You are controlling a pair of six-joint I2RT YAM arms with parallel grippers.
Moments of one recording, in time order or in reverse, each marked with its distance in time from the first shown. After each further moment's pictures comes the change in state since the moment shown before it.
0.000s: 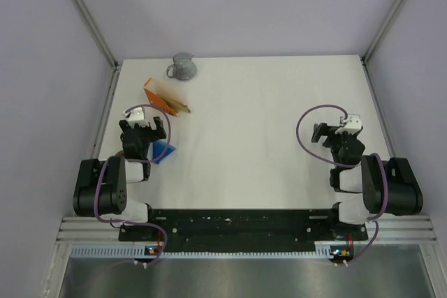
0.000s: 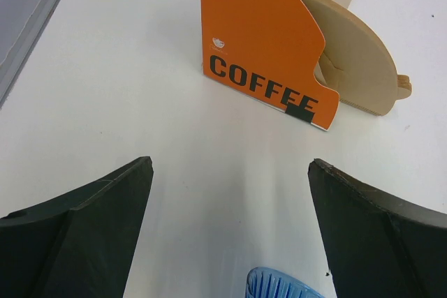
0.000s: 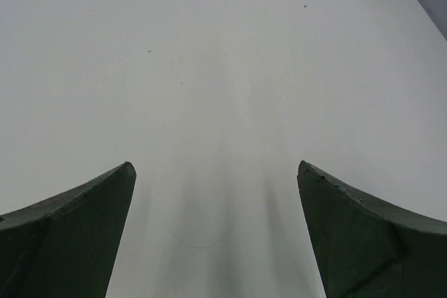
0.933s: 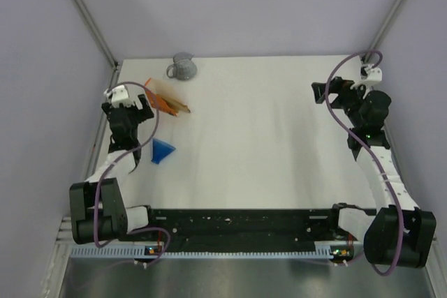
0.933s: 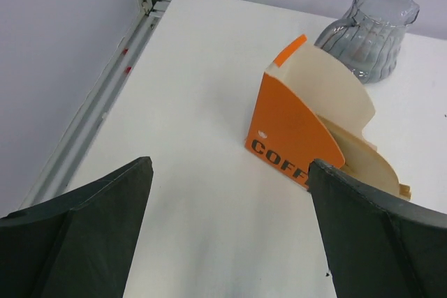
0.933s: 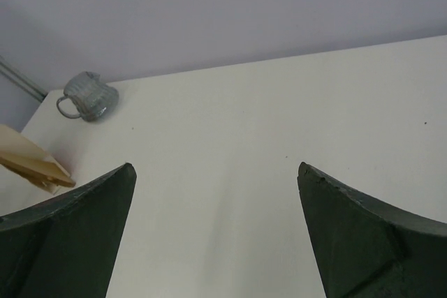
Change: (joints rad) left arm 0.038 -0.209 0.206 -0.351 -0.120 -0.044; right arm -0.003 -0.387 0.584 -0.890 -0.270 0.260
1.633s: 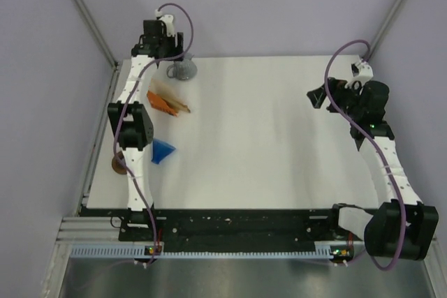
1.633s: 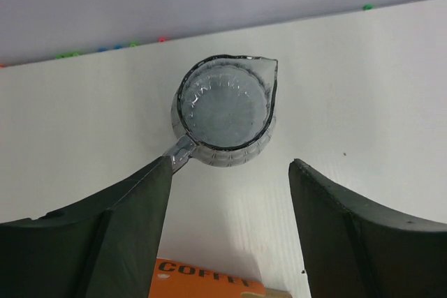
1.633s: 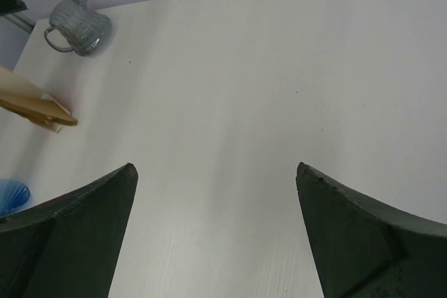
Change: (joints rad) left arm -0.185 1.036 1.835 -1.241 0.235 0.107; right arm 0.003 0.053 0.162 -0.384 -0.092 -0.064
